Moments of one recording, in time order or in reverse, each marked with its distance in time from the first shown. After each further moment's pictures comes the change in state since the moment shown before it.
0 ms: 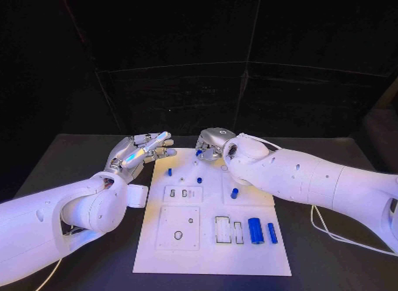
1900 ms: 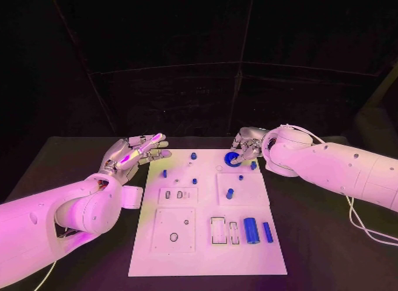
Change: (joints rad) left arm 0.001 0.000 0.000 -0.021 0.000 0.012 -0.013; left_hand 0.000 0.000 0.000 -0.005 0.000 0.000 0.000 -0.004 0.000 0.000 0.000 -0.004 0.000 0.000 0.000 -0.004 0.000 0.000 0.000 0.000 0.000 -0.002; right arm 0.015 -0.294 0.070 0.171 0.161 0.228 -0.109; right_hand 0.207 -0.169 -0.329 0.513 0.122 -0.200 -0.007 0.112 0.007 0.096 -0.030 1.035 0.909 0.013 -0.023 0.300 0.454 -0.032 0.108 -0.018 0.166 0.250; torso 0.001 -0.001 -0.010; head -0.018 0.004
